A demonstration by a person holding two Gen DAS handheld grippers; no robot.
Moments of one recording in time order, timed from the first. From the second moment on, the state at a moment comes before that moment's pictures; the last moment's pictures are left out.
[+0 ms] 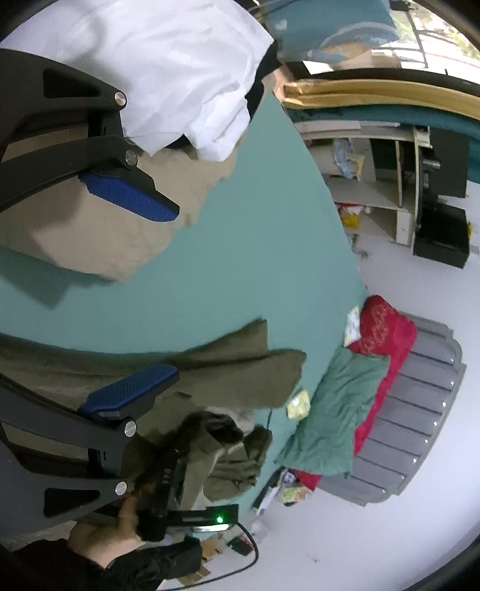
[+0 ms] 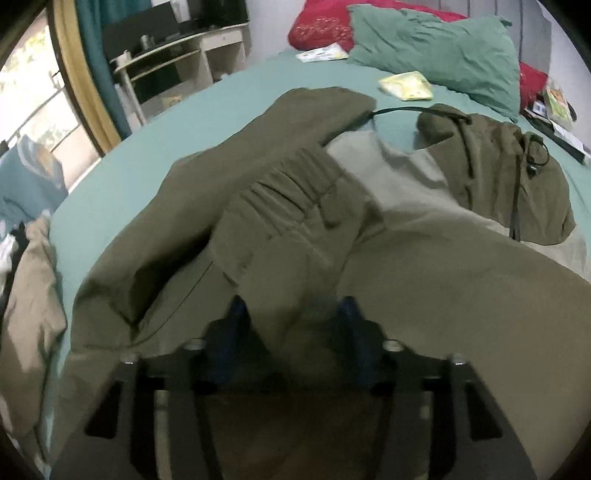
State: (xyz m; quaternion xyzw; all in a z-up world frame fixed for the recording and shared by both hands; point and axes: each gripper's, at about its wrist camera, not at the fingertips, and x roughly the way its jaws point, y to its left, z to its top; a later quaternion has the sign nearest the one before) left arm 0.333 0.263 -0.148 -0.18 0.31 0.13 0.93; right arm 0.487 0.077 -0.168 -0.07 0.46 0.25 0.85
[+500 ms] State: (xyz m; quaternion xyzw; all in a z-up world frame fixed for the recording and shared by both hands) left arm 0.355 0.281 -0.171 -0.18 0.32 0.14 0.92; right arm 0.590 0.158 -0.119 -0.09 0.43 0.20 0.88
